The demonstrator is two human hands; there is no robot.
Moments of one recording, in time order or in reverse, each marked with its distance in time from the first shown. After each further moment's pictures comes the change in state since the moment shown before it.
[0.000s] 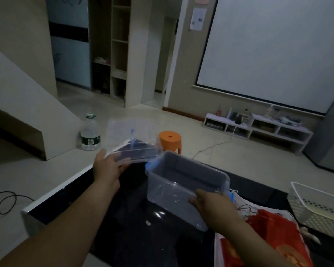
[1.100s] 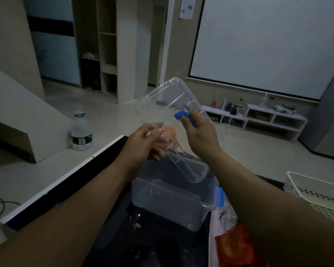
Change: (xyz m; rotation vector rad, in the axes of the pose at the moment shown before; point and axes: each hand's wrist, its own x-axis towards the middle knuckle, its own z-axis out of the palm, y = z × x) left_hand -0.062 -0.001 0.098 0.474 -0.748 0.196; right_hand 0.117 -0.005 -0.093 0.682 0.660 -0.165
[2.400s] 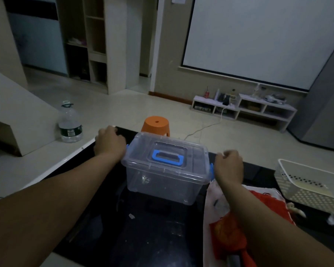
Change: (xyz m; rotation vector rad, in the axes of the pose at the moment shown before) left_hand 0.062 -0.089 -0.075 1.056 0.445 -0.278; right_hand -0.093 0.120 -0.015 -0.234 0.226 0.729
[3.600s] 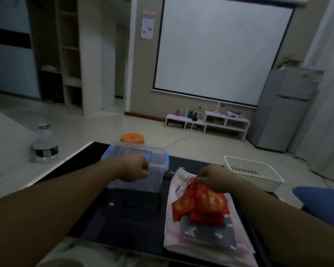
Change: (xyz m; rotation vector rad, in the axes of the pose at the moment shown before) left_hand -0.193 0.099 -0.081 0.456 -0.657 0.808; right_hand -0.081 0.010 -0.208 -0.692 -0.563 -0.429
